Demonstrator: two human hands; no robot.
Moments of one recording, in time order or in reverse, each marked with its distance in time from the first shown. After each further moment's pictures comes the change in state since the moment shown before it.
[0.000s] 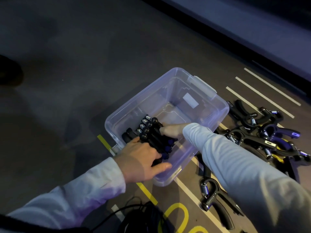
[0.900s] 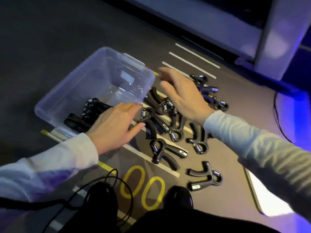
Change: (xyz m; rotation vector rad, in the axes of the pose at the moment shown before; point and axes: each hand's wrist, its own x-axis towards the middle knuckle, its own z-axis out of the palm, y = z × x) left_hand 0.012 0.093 -0.027 -0.104 0.403 0.177; right_hand -0.205 0.118 -0.005 -0.025 1.056 -0.477
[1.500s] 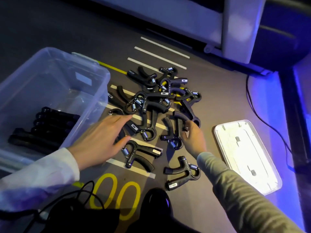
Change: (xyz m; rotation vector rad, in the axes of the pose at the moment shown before) left_hand 0.031 0.062 0.045 -0.089 -0.105 0.121; right_hand -0.175 0.163 0.032 -0.014 0.110 0.800
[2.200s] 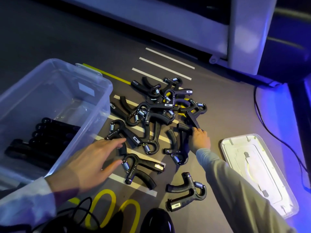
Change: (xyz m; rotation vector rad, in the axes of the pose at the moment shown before) left_hand -0.016 -0.017 0.010 -0.075 -0.025 -0.051; right_hand 0.073 0.025 0.012 -0.493 -0.078 0.137
